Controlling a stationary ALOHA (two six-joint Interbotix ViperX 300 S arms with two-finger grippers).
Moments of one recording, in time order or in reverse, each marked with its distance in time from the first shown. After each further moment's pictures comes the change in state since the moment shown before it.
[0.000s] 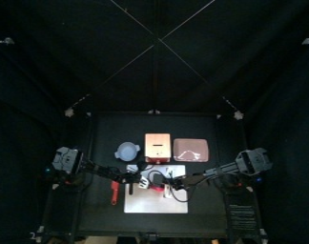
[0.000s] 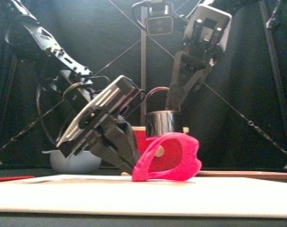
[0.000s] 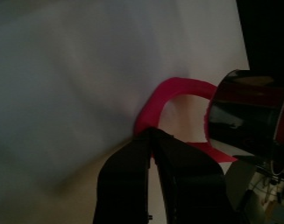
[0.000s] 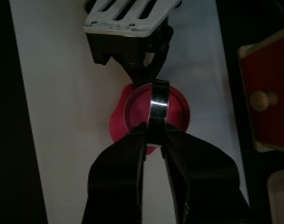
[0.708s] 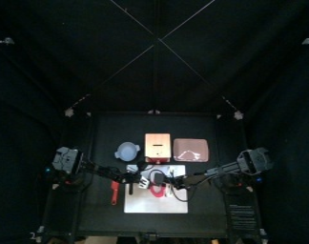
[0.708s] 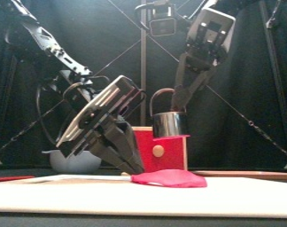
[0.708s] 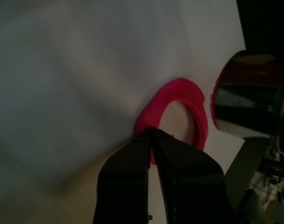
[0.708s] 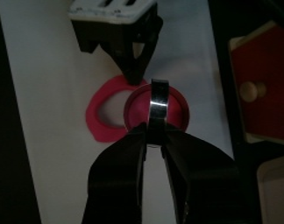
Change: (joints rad) left arm 0.002 0.000 0.000 0.002 0.000 0.000; right arm 0.000 -0.018 0.017 -0.015 0.038 0.008
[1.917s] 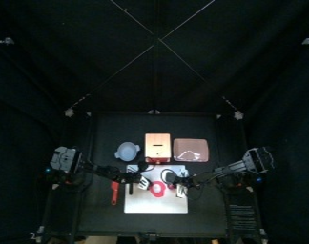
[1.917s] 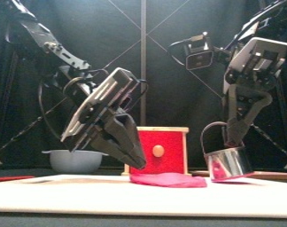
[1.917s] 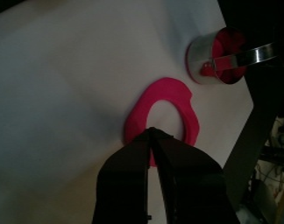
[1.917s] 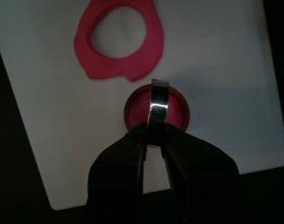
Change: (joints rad) left arm -0.002 -0.025 0.003 0.098 -0.003 0.003; right arm -0.008 -0.086 0.267 0.181 -0.147 0.006
